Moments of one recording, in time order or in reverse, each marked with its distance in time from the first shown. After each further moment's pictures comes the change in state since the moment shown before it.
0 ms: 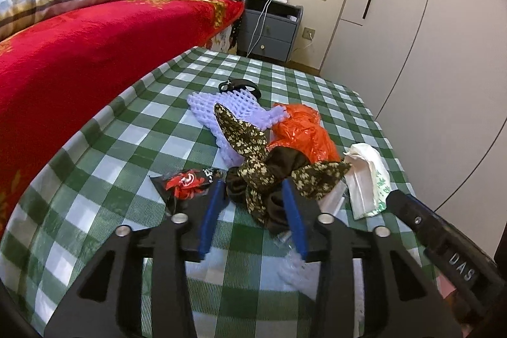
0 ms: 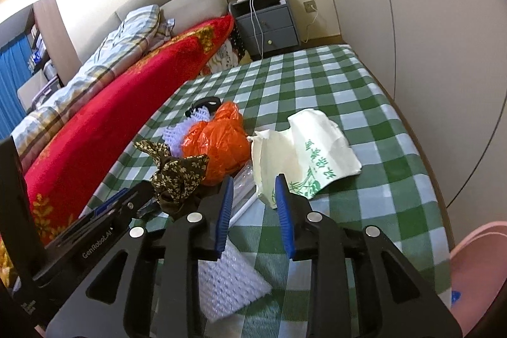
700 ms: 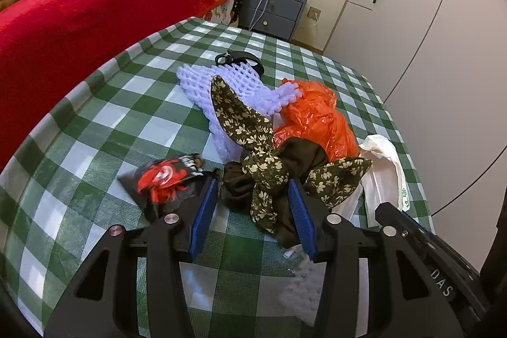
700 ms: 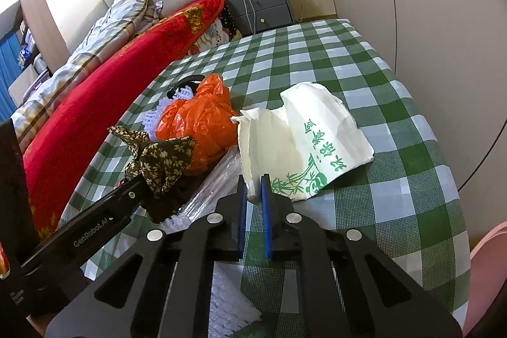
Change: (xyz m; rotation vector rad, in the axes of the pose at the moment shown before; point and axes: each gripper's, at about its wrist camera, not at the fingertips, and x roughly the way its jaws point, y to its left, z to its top) left arm 0.043 0.001 0.004 -0.046 0.115 -0.024; right arm 0.036 -0.008 -0.002 0.024 0.087 -0.023
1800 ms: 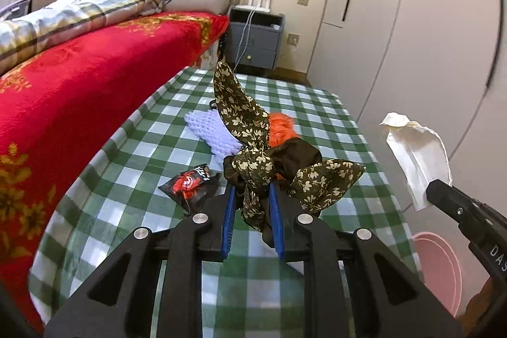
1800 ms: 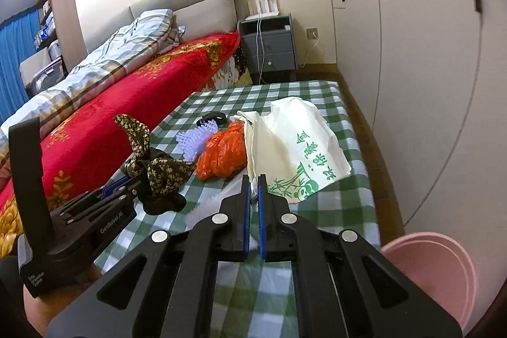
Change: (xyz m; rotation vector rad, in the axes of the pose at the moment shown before) left arm -0.112 -0.022 -0.020 0.131 -0.149 -0.002; right arm -0.152 0.026 -0.011 -0.156 -0.160 -0.053
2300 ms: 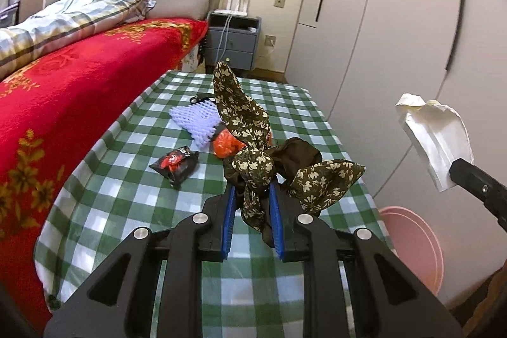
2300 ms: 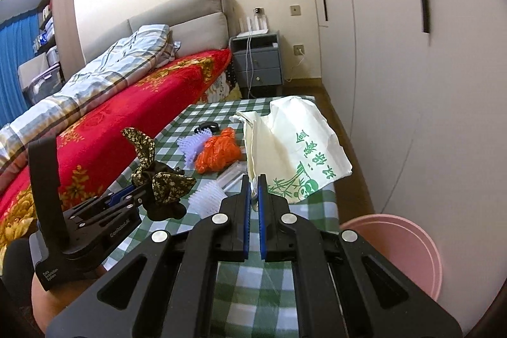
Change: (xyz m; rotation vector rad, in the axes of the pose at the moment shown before) left arm -0.054 -0.017 -0.028 0.050 -0.008 -0.080; right arm -0.095 -0.013 -0.016 0.003 -0.064 -0.053
